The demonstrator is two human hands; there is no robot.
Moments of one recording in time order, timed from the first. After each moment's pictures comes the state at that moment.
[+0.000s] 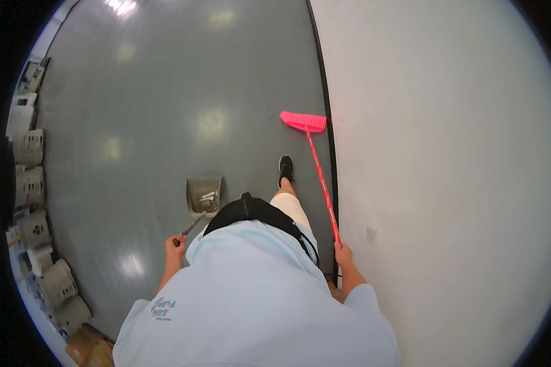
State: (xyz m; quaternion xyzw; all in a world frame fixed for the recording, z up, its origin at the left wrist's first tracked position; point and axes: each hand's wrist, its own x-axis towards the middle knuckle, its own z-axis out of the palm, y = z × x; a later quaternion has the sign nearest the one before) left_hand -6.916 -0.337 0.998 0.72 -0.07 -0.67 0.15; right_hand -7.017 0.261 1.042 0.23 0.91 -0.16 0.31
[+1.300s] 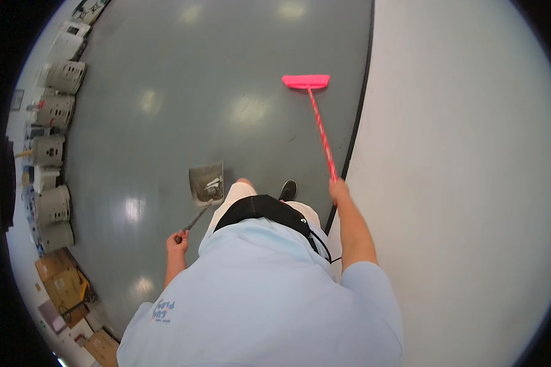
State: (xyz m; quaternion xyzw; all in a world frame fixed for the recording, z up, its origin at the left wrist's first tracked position) left_hand -6.948 -0.273 1.030 0.74 0.06 -0.59 0.32; right_hand -7.376 0.129 0.913 -0.02 0.92 -0.11 0.37
